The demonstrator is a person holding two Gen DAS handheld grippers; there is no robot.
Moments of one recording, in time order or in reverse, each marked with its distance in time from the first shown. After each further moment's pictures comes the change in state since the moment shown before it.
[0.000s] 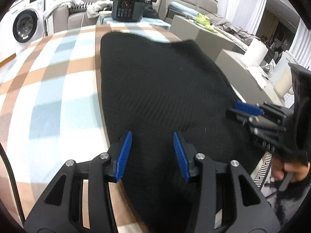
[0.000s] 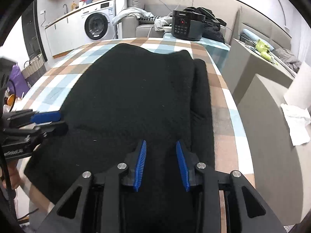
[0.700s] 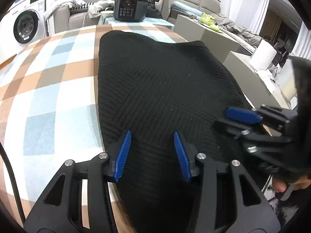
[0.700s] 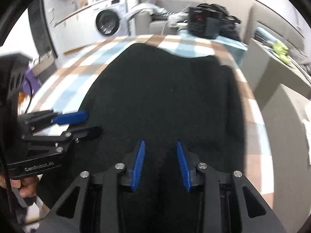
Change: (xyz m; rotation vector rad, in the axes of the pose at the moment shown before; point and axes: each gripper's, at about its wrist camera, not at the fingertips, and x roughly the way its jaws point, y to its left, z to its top) left arm 0.022 0.006 0.013 0.000 0.018 0.023; right arm 0.027 0.019 0.017 -0.057 0.052 0.027
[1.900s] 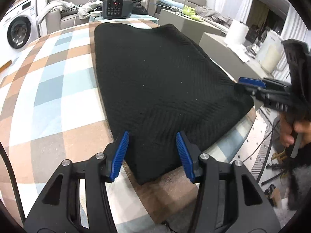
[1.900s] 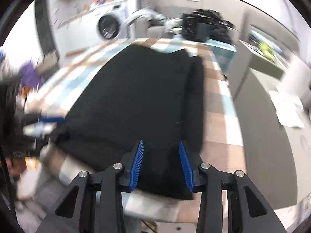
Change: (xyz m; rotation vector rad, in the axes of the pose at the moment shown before) left arm -0.070 -0.026 -0.086 0.056 0.020 -0.057; right arm -0.086 -0.053 -0.080 0.151 -0.075 0.064
